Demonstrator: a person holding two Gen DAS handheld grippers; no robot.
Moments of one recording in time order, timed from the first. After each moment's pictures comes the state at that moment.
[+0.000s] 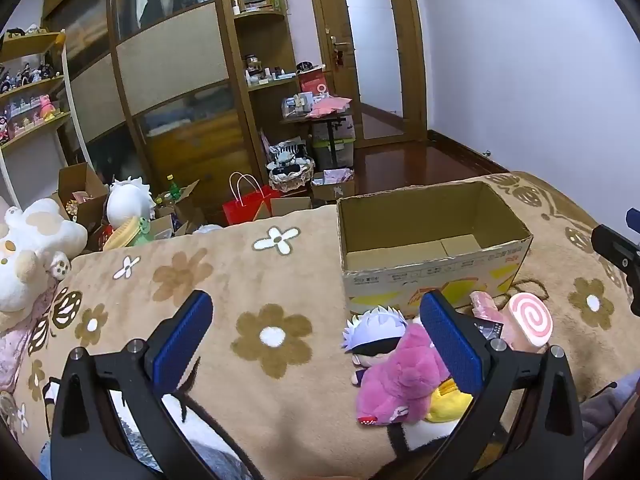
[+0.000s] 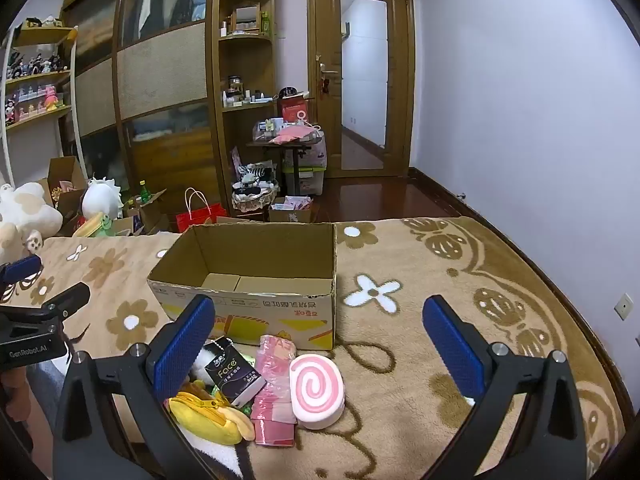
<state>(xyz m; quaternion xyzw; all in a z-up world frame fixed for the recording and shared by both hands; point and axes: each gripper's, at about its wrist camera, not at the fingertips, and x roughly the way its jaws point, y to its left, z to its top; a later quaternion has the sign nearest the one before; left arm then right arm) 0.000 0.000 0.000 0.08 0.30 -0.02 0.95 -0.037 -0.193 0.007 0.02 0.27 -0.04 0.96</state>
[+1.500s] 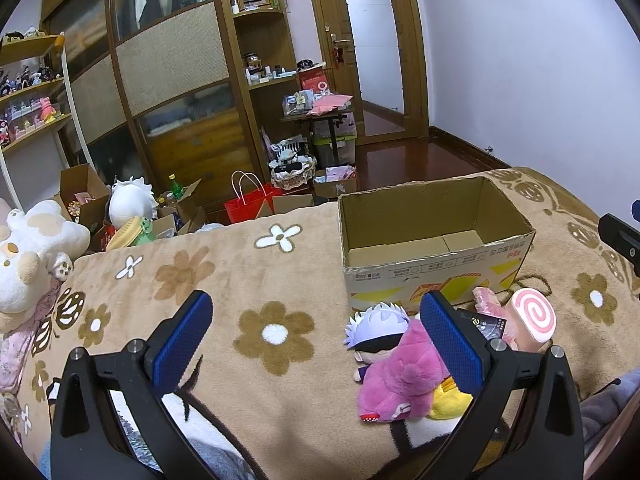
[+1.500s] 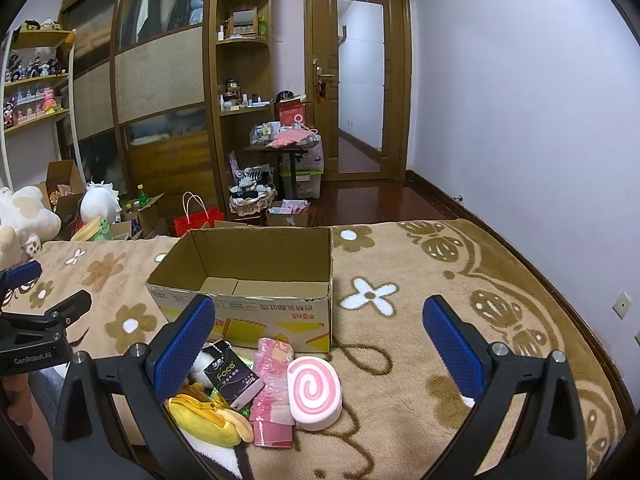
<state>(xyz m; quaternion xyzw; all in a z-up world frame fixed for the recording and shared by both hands) -0.002 0.001 -0.001 0.08 0.30 -0.02 0.95 -0.041 -0.195 0.013 0.02 0.26 -0.04 0.96</state>
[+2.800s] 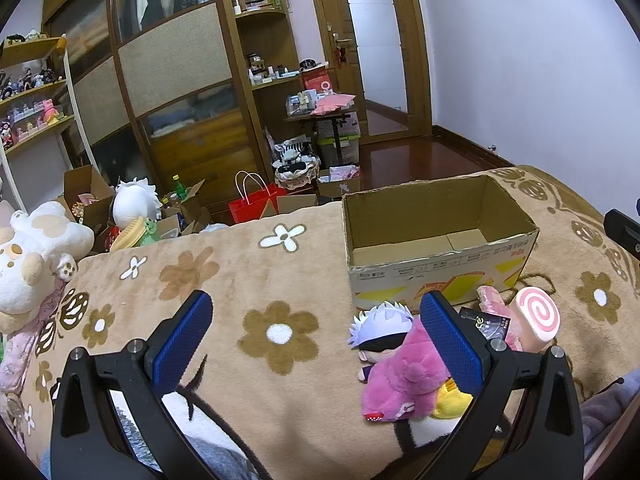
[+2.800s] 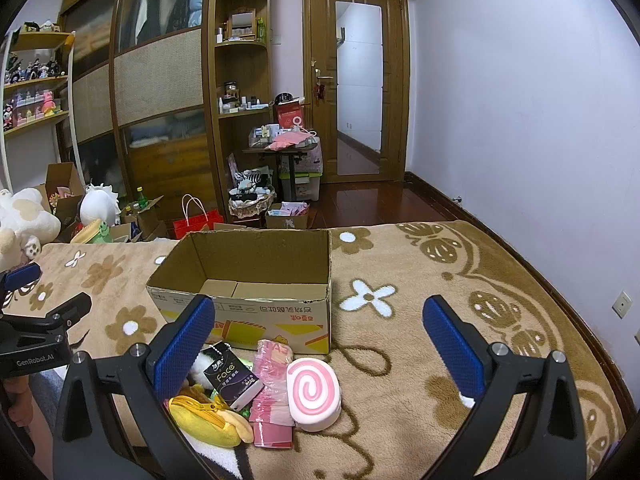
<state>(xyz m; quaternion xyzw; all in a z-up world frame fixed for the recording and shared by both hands) -0.001 0.005 -0.001 0.09 0.30 -0.02 0.95 -0.041 -0.196 0.013 0.02 0.26 -0.04 0.96</state>
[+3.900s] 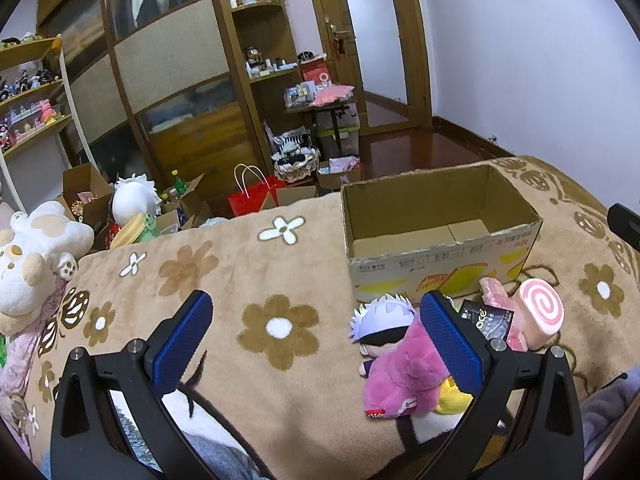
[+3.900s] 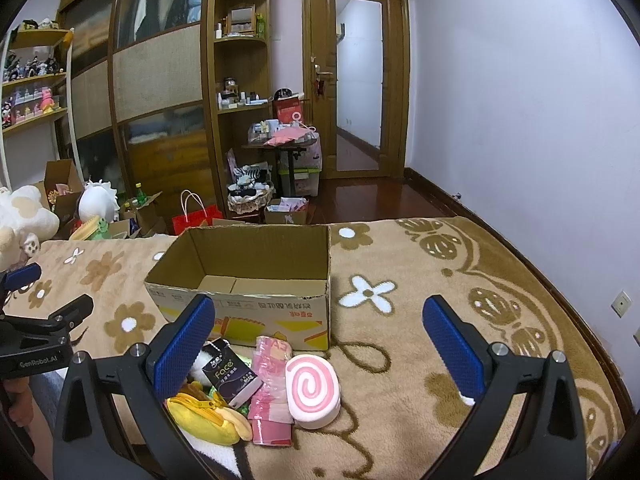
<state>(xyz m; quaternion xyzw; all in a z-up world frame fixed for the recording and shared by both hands) -0.002 0.018 -0.006 0.09 0.32 -0.03 0.94 -0.041 -0.195 0.013 0.02 0.27 -0.05 0.96</state>
